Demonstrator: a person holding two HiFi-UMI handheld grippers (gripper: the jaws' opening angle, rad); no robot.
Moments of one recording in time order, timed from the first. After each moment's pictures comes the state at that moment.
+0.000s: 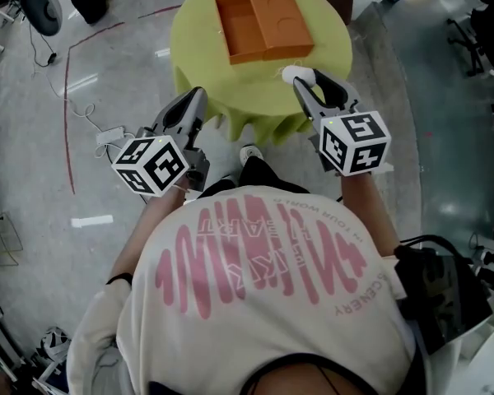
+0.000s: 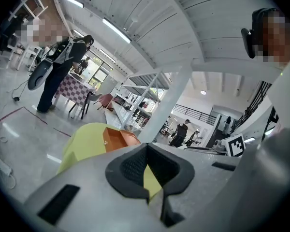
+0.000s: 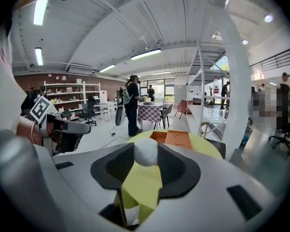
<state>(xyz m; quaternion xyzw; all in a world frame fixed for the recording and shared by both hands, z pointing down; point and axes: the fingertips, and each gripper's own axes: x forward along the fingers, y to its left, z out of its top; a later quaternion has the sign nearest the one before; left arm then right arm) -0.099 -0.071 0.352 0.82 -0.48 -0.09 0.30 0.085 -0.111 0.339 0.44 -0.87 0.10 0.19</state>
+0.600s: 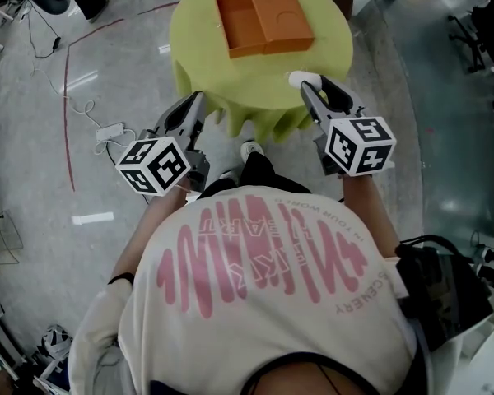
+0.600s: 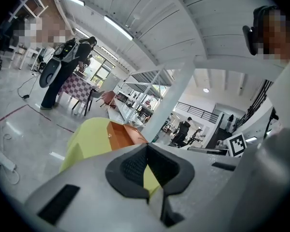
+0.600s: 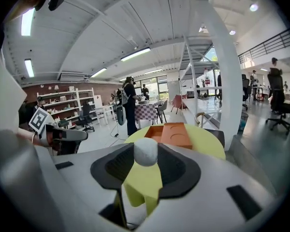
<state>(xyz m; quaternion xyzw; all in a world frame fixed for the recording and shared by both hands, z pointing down) -0.094 -0.062 0.376 0.81 -0.49 -0.07 0.31 0.111 -0.102 0.359 0.46 -0.86 0.16 0.17</state>
